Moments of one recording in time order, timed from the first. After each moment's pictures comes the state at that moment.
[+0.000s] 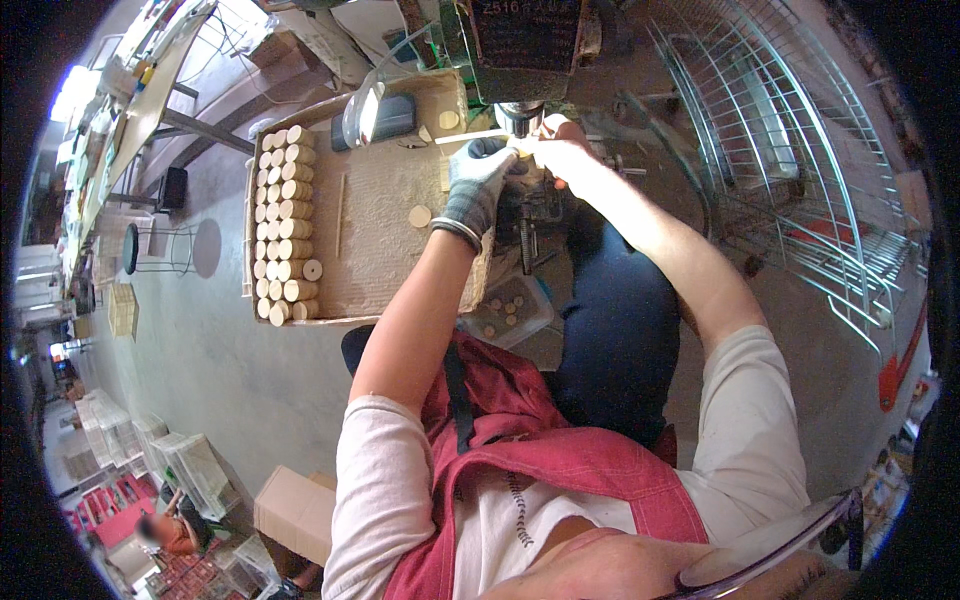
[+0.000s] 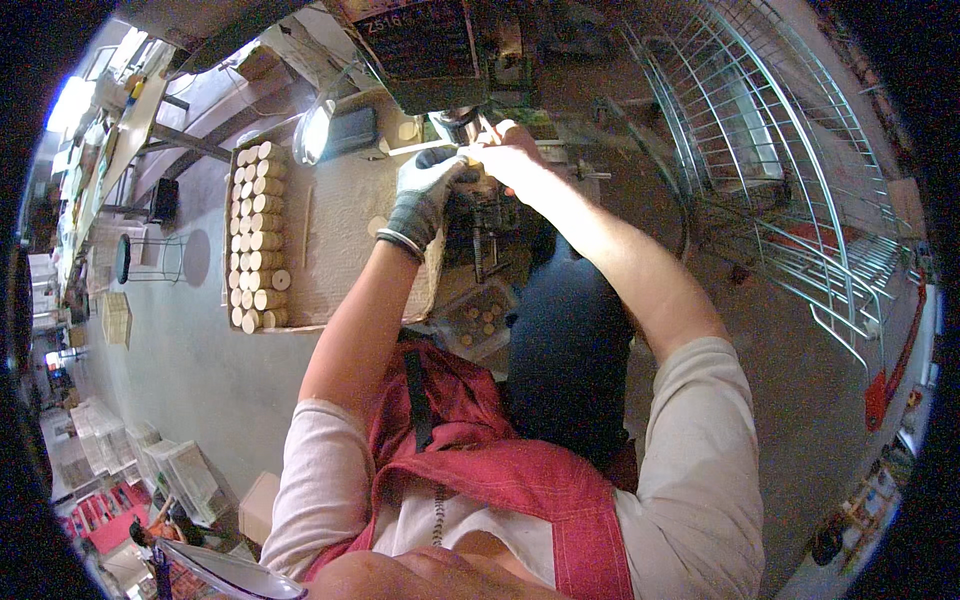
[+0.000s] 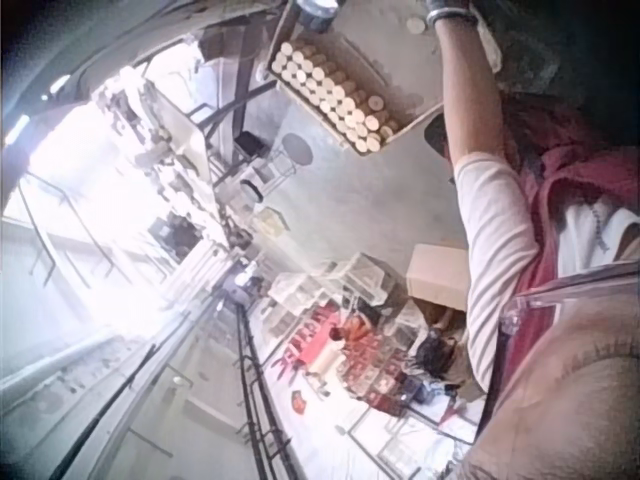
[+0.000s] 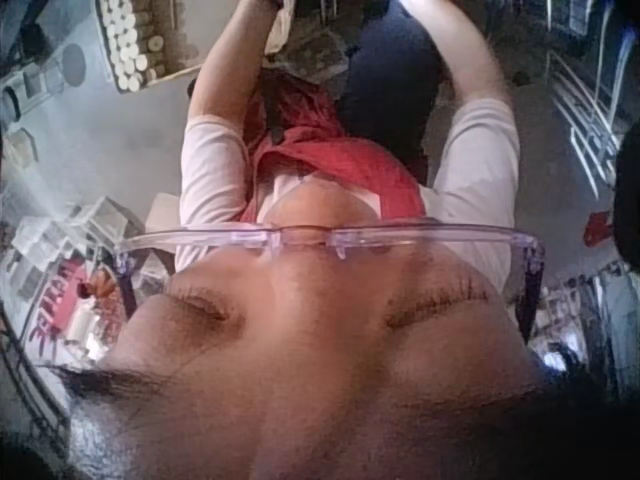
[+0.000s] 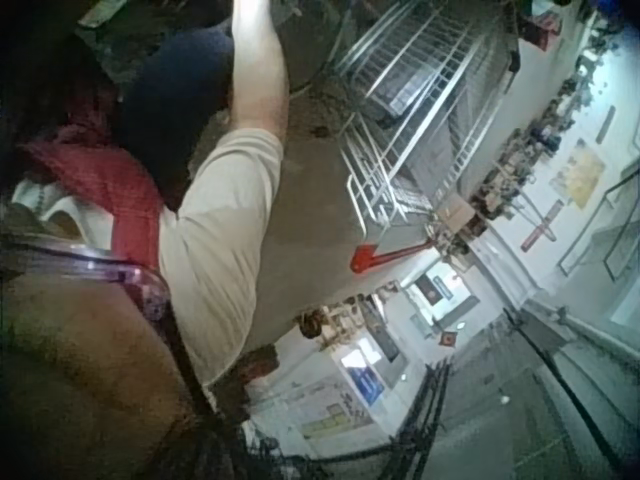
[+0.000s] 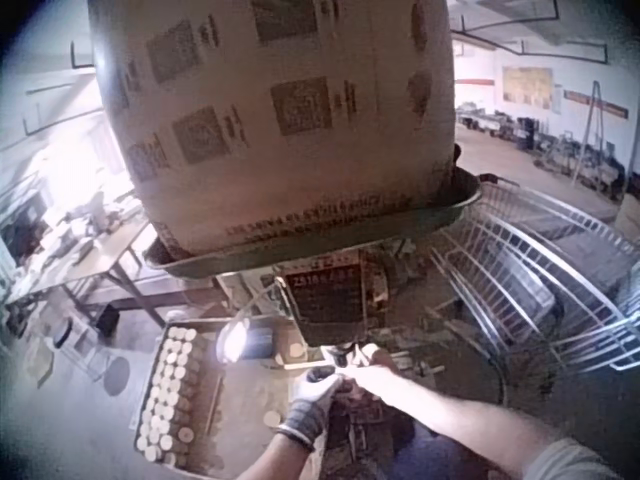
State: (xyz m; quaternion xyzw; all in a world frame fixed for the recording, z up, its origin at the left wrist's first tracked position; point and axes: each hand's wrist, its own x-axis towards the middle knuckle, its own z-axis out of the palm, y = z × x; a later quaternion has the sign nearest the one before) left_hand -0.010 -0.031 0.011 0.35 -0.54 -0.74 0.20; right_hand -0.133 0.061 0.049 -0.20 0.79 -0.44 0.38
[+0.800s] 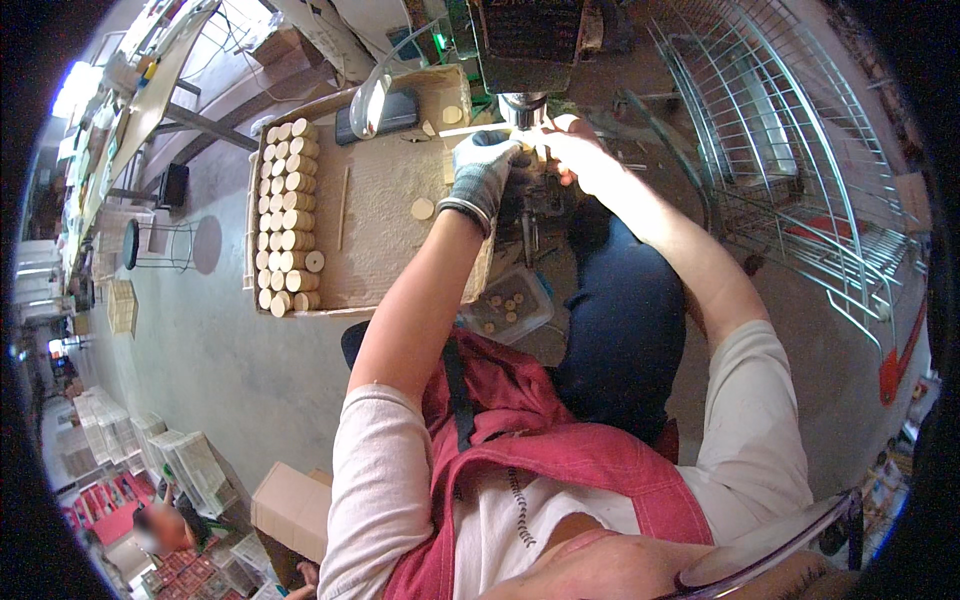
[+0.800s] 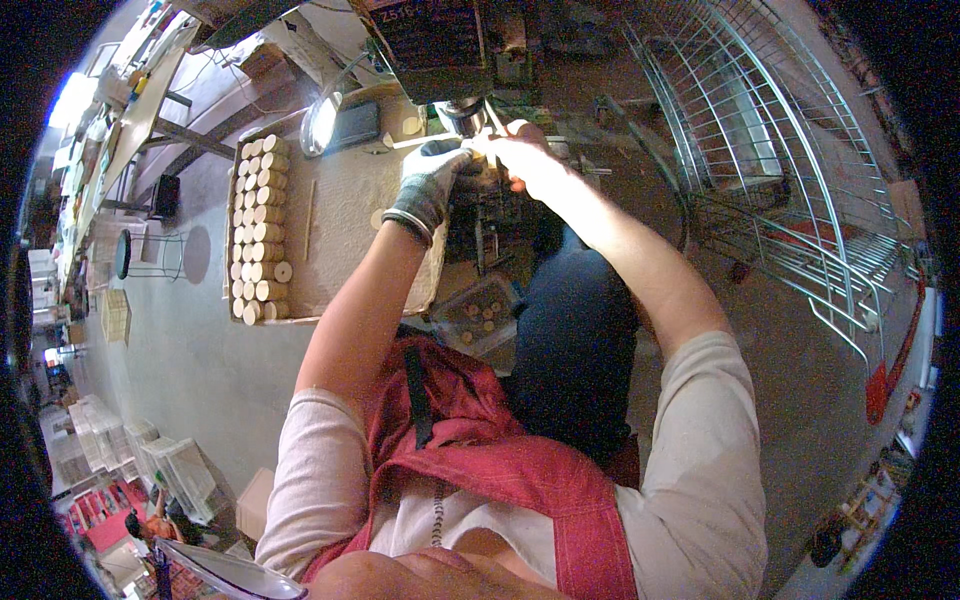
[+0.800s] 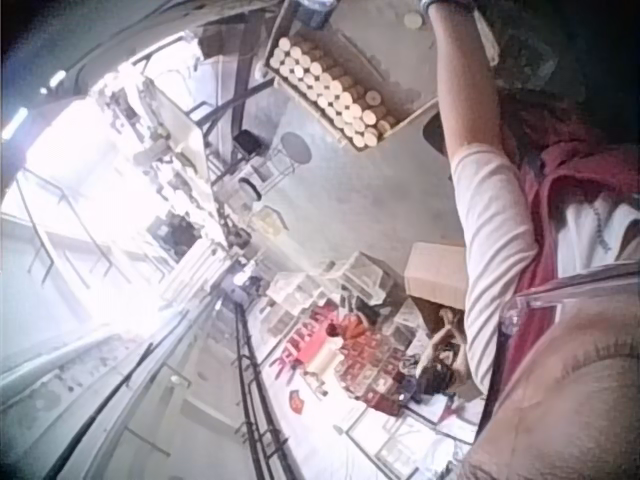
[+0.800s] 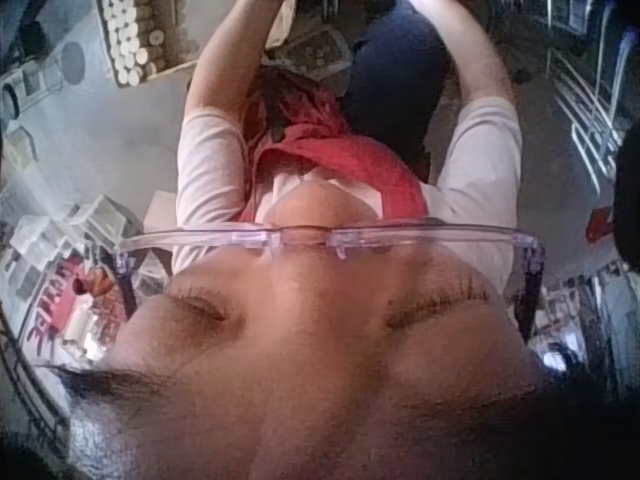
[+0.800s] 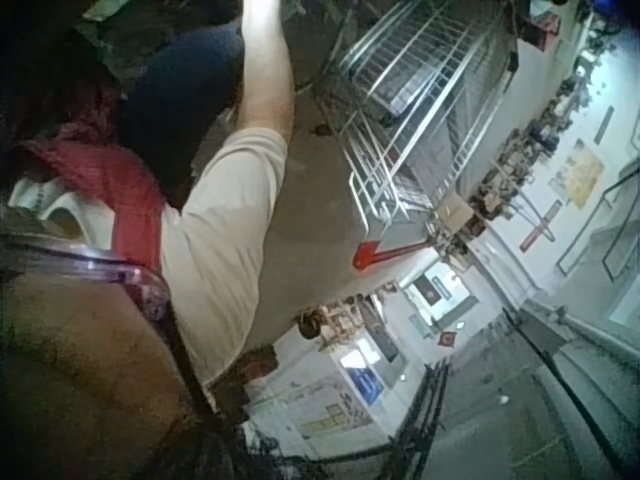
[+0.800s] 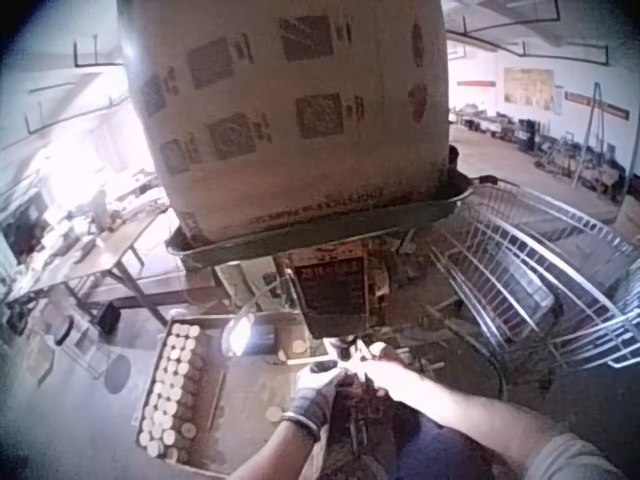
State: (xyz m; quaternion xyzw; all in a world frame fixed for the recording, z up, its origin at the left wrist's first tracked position) left_hand -0.017 -0.040 0.005 0.36 -0.61 -0.68 0.19; right_hand -0.143 0.072 0.035 -0.19 0.74 -0.49 0.42
